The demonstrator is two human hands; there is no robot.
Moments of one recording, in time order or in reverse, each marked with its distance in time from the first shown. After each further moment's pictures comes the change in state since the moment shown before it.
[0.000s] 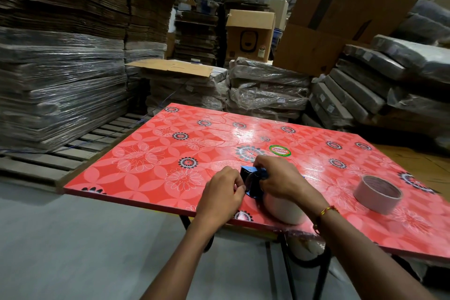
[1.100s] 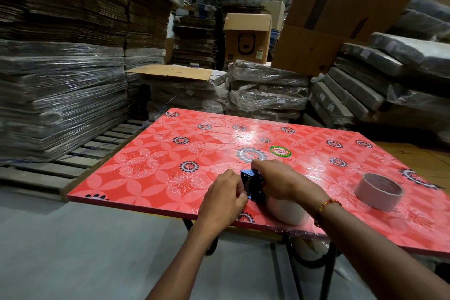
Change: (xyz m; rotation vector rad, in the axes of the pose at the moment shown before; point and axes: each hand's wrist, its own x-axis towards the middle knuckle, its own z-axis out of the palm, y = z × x) left_hand -0.003 0.002 -0.003 0.068 -0.072 0.056; right_hand 0.004 0.000 -0.003 -0.184 -0.155 -0.135
